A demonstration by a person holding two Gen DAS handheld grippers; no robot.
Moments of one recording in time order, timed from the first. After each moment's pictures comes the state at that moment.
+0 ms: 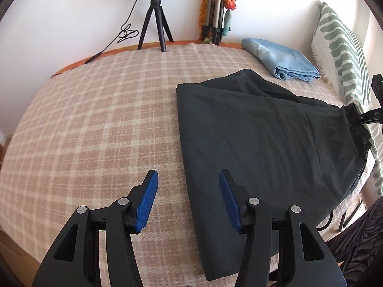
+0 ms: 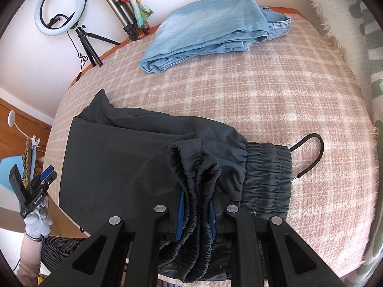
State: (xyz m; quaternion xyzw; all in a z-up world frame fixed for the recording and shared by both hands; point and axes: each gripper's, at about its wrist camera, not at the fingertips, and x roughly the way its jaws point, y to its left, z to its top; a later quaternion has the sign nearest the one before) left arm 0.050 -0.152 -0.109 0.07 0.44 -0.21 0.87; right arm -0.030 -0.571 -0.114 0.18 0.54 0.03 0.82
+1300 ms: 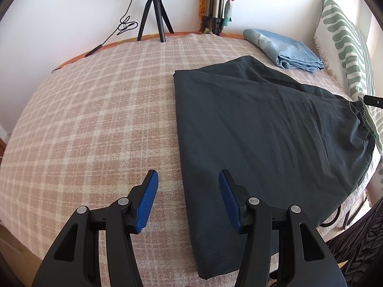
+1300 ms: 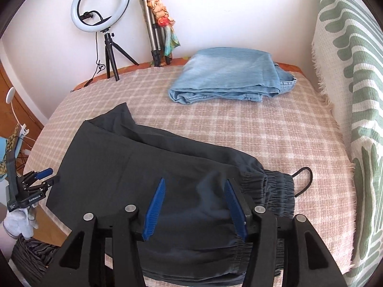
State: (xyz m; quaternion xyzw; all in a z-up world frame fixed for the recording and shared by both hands) left arm 0.039 -0.164 -0.123 0.08 0.45 -0.19 0.87; right arm -0.053 -0.486 -0.069 0.06 0.44 -0.01 0.89
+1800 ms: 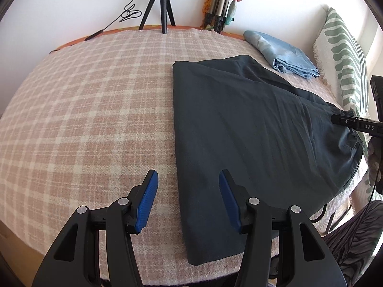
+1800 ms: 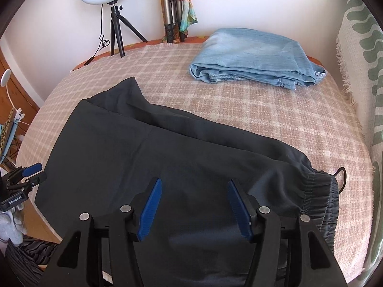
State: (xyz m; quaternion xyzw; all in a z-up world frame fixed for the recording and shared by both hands) left arm 0.033 -0.157 -0.126 0.03 0.47 -0.20 0.86; right arm -0.016 -0.451 -0.121 0.06 0.49 0.00 0.87
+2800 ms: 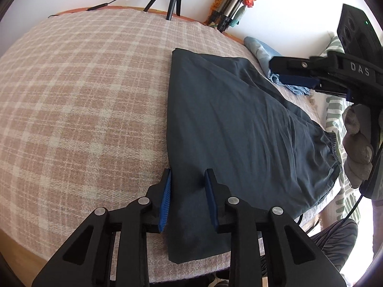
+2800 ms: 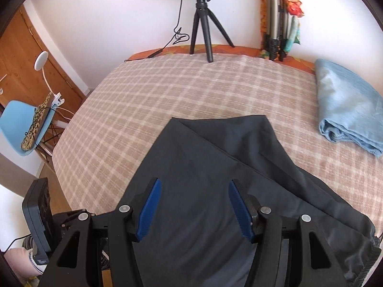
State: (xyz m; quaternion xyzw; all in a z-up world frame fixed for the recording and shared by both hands) left arm 0.037 -0.147 -0.137 -0.08 0.50 -0.23 0.83; right arm 0.086 -0.274 -0.075 0.04 0.49 0.15 0.86
